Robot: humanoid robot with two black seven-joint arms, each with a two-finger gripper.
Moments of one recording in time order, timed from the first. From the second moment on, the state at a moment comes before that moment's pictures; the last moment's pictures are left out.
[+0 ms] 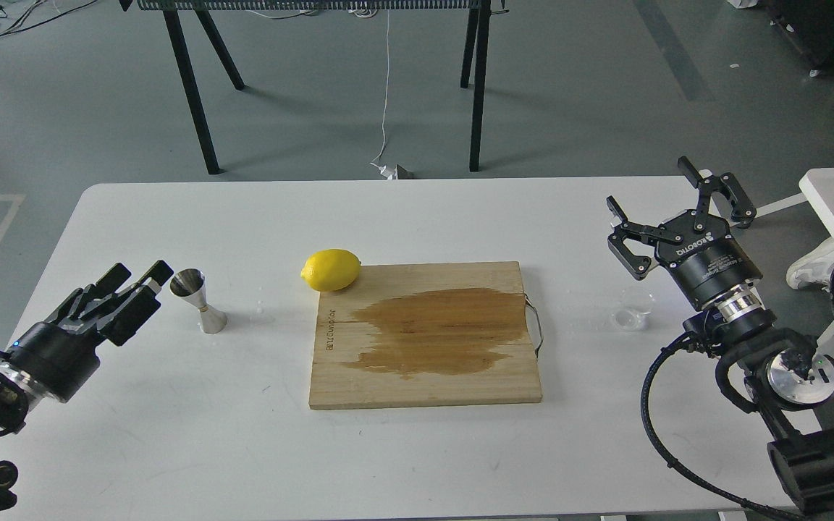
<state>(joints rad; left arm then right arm) -0.10 0.85 -0.73 -1.31 1.47 0.49 -0.49 0.23 -0.27 1.31 1.13 0.19 0.49 -0.15</state>
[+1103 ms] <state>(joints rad) -0.25 0.59 -0.61 -0.87 1.63 0.49 -0.49 0.23 -0.28 1.33 1.13 0.19 0.49 -0.15</state>
